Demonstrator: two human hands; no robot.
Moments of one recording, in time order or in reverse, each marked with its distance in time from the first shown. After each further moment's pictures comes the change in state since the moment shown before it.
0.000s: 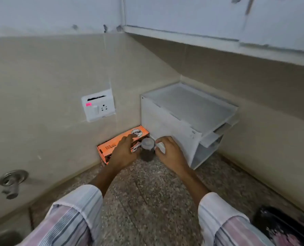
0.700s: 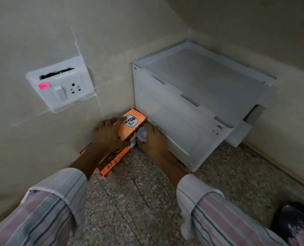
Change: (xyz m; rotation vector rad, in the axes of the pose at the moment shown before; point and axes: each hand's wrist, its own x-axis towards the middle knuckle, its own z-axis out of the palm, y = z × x) left_hand 0.121 -0.102 0.032 0.540 -0.180 -0.030; right_hand 0.087 0.063 0.142 -0.088 -0.129 0.191
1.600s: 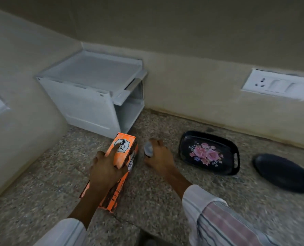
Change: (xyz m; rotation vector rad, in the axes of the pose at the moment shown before) left_hand -0.252 0.222 0.039 -0.175 -0.042 0.179; right_hand -0.314 0.117 -0.159 -0.054 0.160 0.444
